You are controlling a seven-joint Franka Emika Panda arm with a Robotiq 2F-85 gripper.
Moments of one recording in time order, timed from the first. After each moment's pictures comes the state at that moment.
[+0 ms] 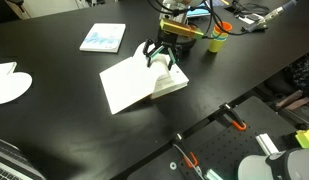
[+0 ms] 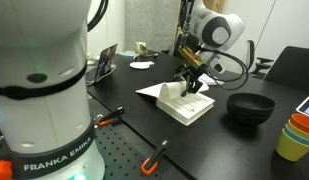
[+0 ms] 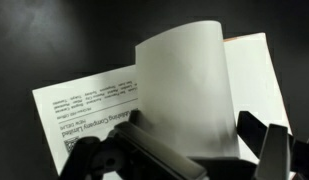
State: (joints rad) arm -0.11 0.38 0.08 -2.20 0.44 2.24 -0.08
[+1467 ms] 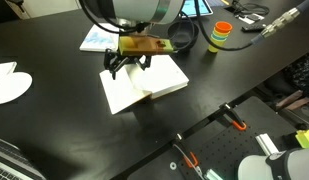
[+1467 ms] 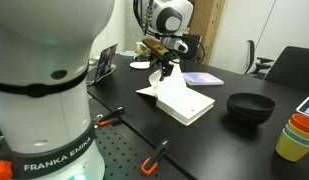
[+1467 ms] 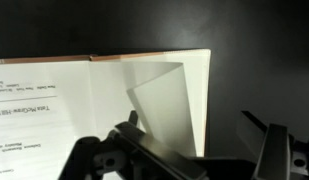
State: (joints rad) arm 0.14 0.23 0.21 -2.41 0.46 2.65 -0.02
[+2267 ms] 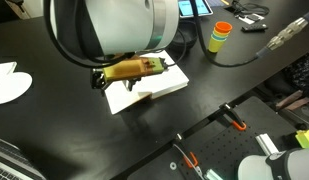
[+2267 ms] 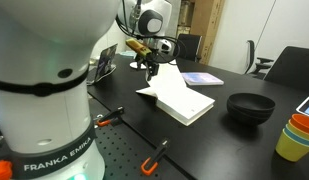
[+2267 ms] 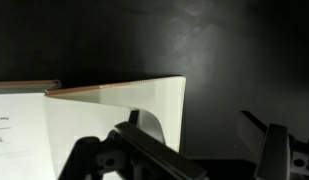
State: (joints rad) arm 0.21 0.21 0.28 -2.50 0.44 2.78 0.08
